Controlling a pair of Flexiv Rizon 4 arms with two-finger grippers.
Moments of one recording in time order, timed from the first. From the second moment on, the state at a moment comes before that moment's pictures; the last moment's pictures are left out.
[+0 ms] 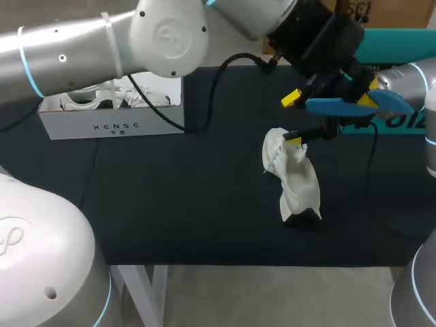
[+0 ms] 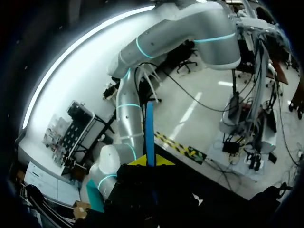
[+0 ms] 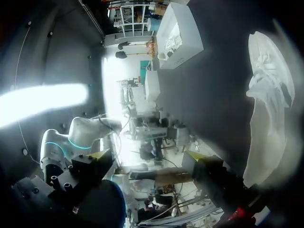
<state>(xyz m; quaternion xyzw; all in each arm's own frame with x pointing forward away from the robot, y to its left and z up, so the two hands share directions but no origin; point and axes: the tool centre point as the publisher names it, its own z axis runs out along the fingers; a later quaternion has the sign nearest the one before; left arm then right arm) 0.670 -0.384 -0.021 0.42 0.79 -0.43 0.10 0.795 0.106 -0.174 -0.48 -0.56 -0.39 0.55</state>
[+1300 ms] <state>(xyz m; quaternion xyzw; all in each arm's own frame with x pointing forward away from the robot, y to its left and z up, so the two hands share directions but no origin) 0.674 -0.351 -0.055 0.42 0.76 -0.47 0.15 0.793 0.096 -0.166 -0.48 -0.55 -0.38 0.56</state>
